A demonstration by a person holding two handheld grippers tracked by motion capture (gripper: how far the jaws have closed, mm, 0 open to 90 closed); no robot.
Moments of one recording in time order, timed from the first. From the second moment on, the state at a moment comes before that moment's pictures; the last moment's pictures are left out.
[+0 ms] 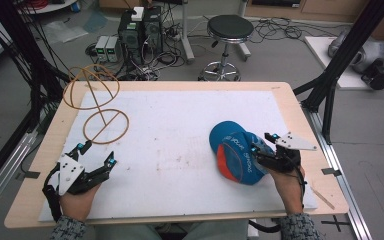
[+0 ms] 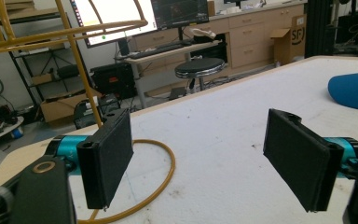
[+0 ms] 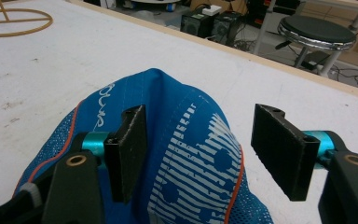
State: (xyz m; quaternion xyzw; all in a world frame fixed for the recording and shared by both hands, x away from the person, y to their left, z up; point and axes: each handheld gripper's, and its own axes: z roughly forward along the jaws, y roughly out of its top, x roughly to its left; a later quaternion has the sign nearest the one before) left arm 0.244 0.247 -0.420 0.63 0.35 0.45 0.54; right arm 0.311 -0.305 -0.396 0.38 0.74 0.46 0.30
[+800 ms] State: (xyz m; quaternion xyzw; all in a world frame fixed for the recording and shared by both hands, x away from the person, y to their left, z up) left arm 0.247 0.247 -0.423 0.63 0.35 0.44 0.53; right arm 0.317 -0.291 -0.408 0.37 0.75 0.43 0.33
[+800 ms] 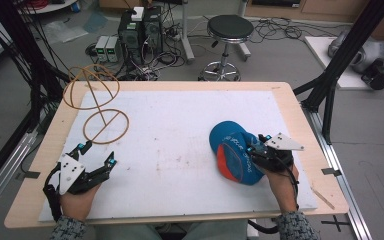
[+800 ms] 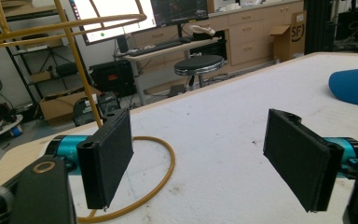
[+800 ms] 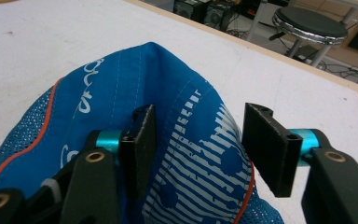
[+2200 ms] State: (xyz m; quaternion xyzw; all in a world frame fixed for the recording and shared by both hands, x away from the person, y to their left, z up) left arm 0.245 0.250 -0.425 0.64 0.36 0.44 0.52; right arm 0.318 -0.251 -0.354 0.35 0.76 0.47 0.28
